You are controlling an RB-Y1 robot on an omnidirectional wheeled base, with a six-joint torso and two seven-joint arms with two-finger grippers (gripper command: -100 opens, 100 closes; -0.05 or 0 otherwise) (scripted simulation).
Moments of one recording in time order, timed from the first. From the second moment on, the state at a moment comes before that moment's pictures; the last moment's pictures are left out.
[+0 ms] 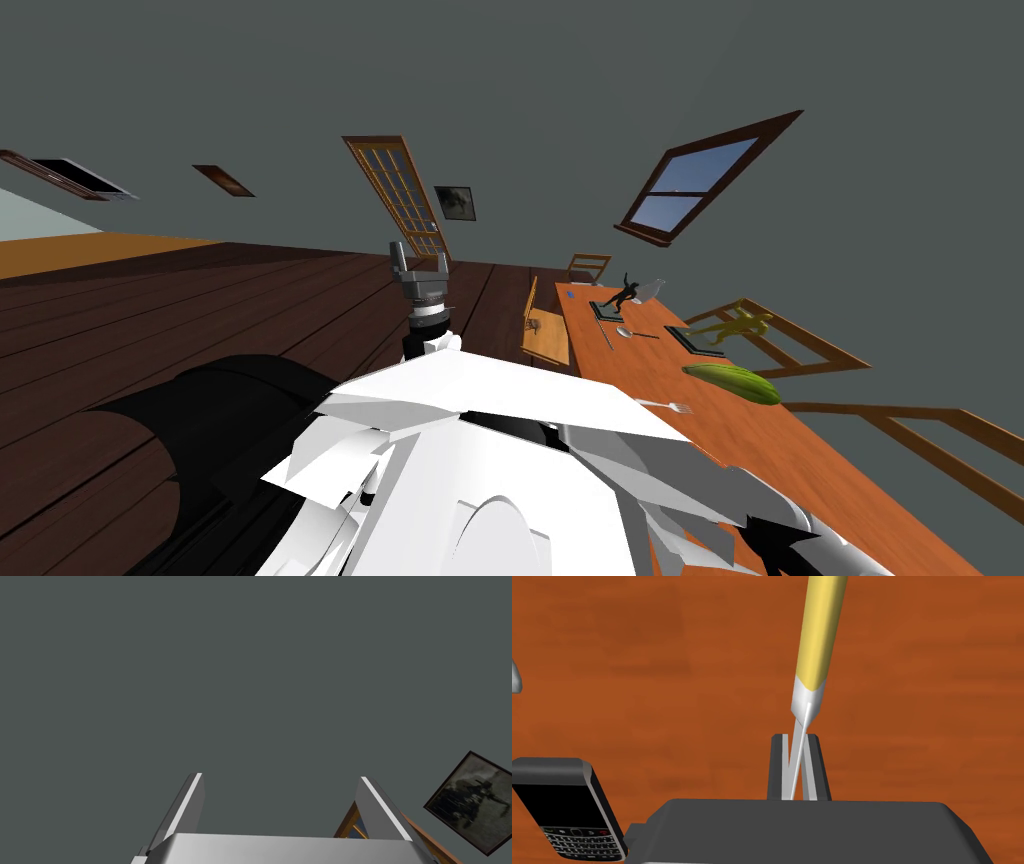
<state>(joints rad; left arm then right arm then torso) 0.52 -0.05 -0.05 -2.38 0.08 -0.62 0.16 0.36 -1.11 0.62 -0.96 1.42 -0.48 0.80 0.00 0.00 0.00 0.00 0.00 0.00</state>
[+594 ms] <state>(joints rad) 0.52 -0.05 -0.05 -2.38 0.08 -0.62 0.16 0.37 -1.15 0.66 -1.05 1.51 -0.46 0.63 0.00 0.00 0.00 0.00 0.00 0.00</state>
